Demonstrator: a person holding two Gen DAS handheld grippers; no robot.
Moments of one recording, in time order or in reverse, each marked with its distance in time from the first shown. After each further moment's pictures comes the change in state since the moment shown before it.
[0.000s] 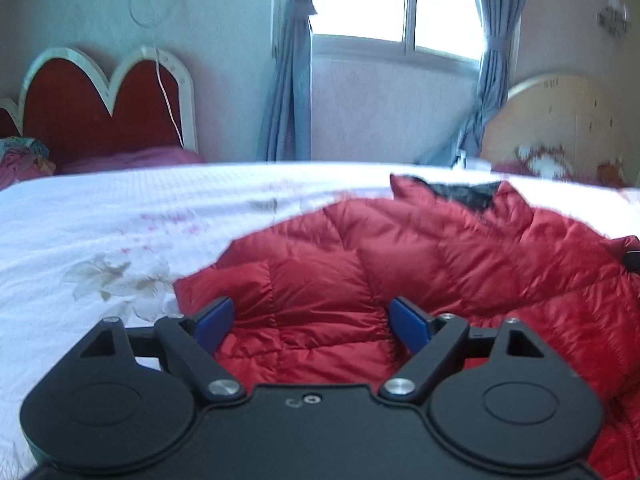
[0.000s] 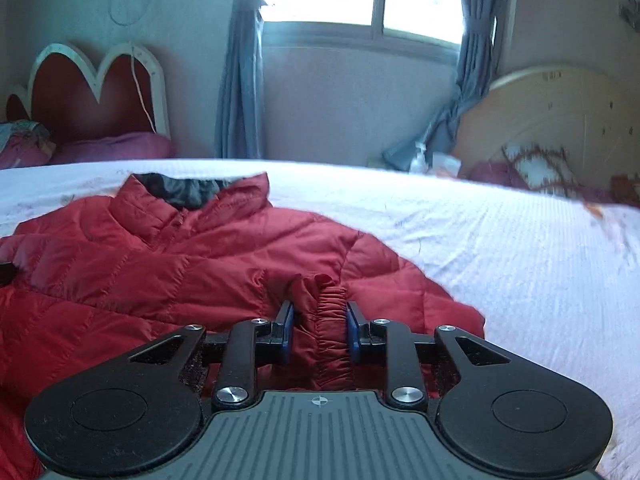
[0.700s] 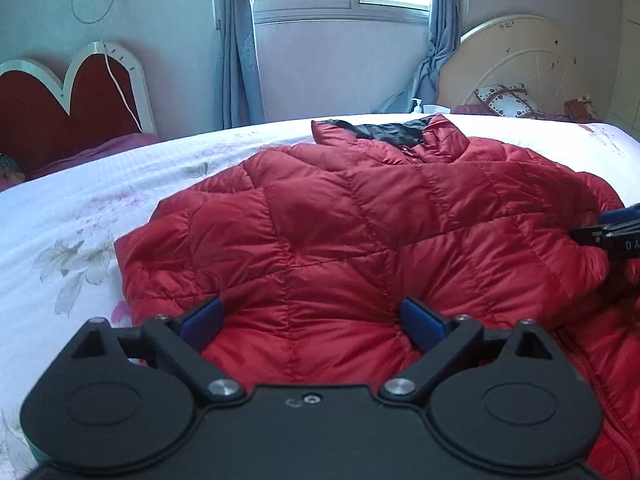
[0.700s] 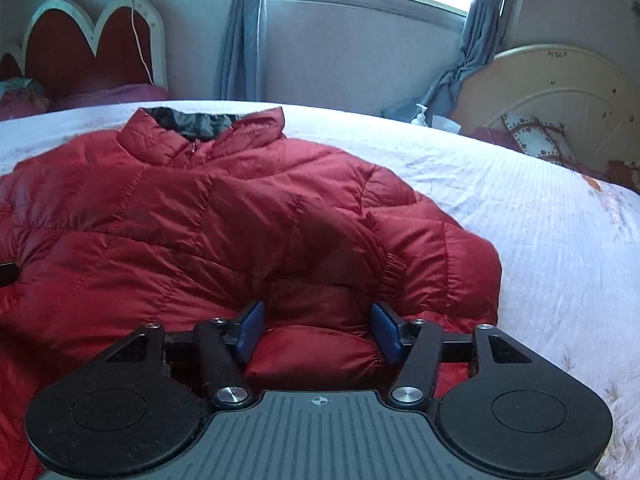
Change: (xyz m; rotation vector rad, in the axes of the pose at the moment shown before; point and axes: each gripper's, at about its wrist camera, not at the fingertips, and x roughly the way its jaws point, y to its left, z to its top) left arm -0.022 -0.050 -0.017 0.129 0.095 -0.062; right arm -0.003 0.030 -0.028 -0.060 0.090 -0.061
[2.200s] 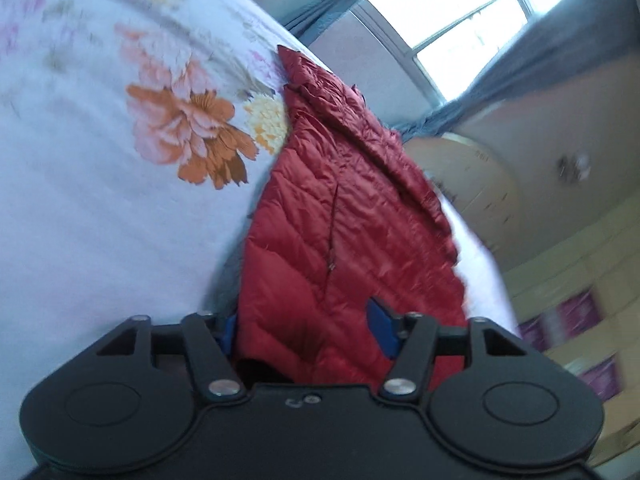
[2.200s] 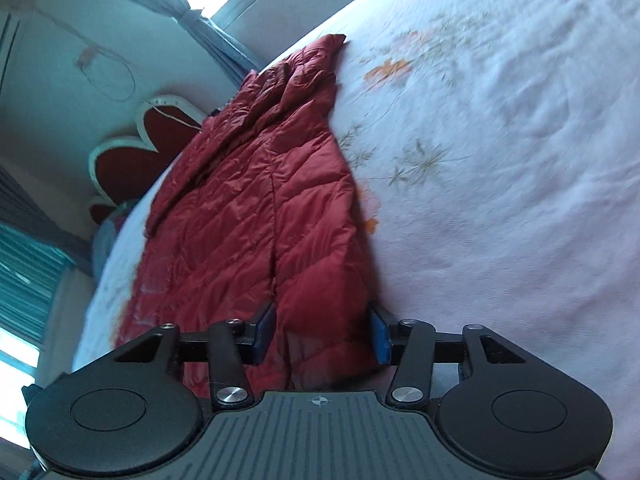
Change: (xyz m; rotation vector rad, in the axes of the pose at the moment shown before) left arm -0.230 0.074 -0.236 -0.770 0.040 -0.464; right arm -0.251 -0.149 -0.270 0.667 0.104 0.552
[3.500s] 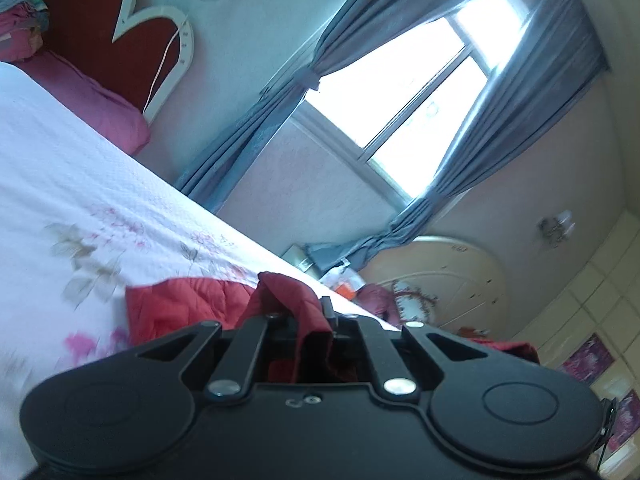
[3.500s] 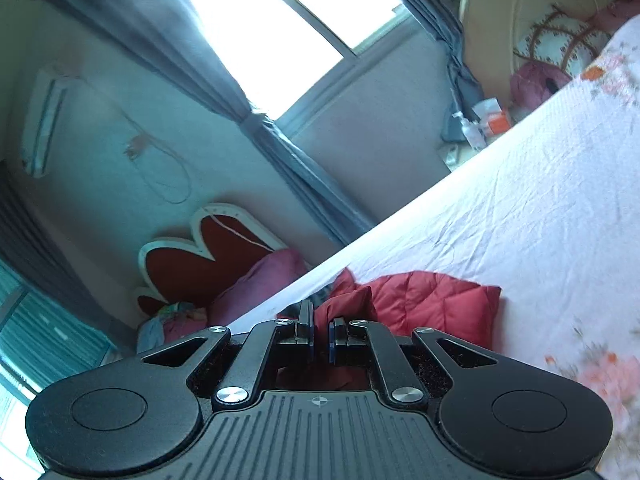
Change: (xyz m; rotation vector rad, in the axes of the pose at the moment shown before) left arm 0.146 -0.124 0.226 0.185 -0.294 -0.030; right arm 0.095 0.102 0.294 -0.078 -0.250 0.142
